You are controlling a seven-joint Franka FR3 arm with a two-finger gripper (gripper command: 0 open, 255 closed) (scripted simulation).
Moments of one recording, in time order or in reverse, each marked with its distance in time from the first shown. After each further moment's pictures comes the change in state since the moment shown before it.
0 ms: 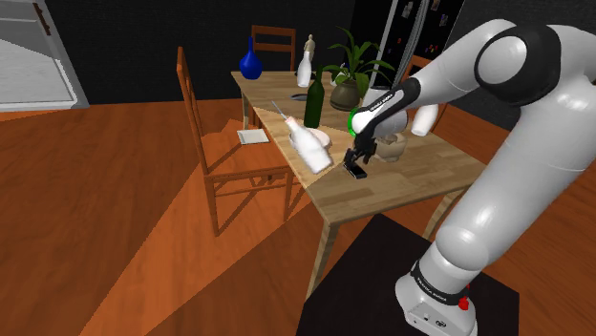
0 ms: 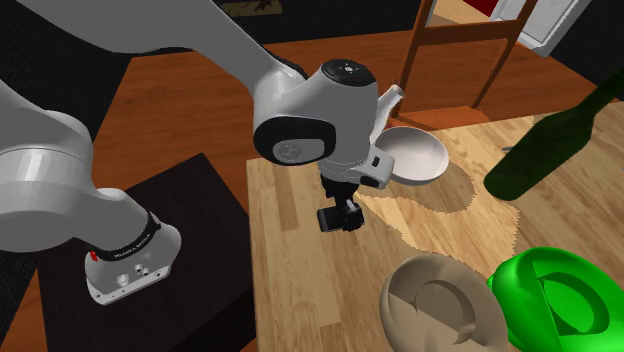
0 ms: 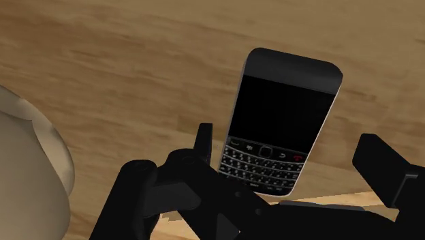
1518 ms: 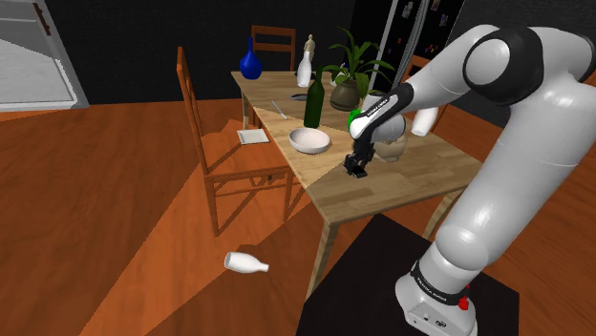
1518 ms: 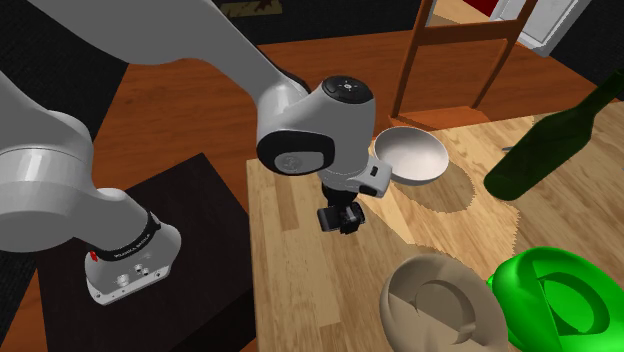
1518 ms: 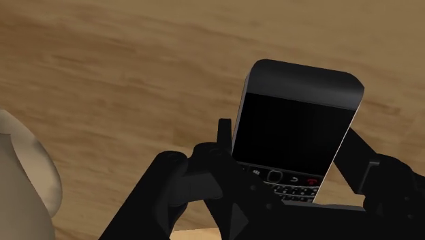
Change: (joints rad) arm -0.005 0.054 0.000 -0.008 0.027 0.061 -0.024
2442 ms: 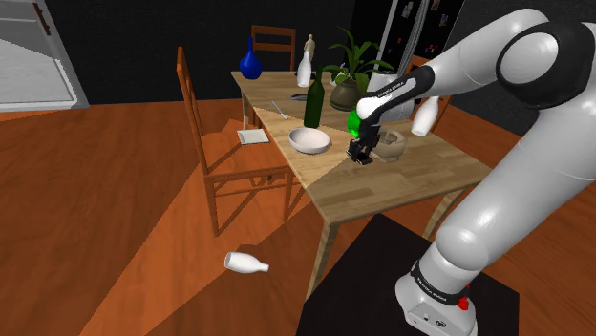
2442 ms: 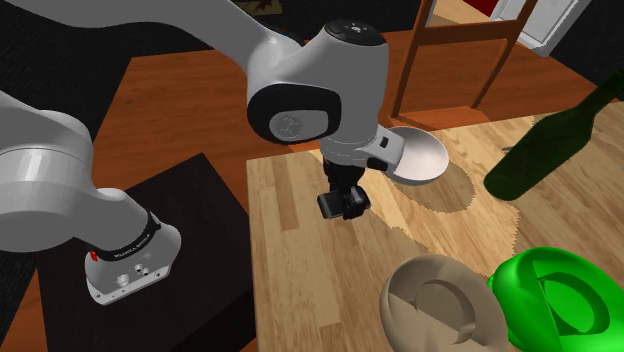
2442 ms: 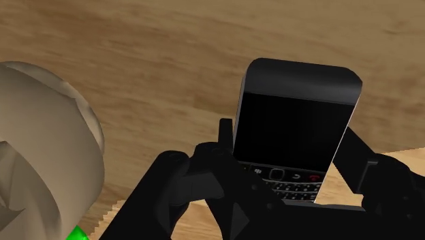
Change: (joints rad) arm 0.001 -0.148 -0.001 0.050 -0.061 -0.192 0.039
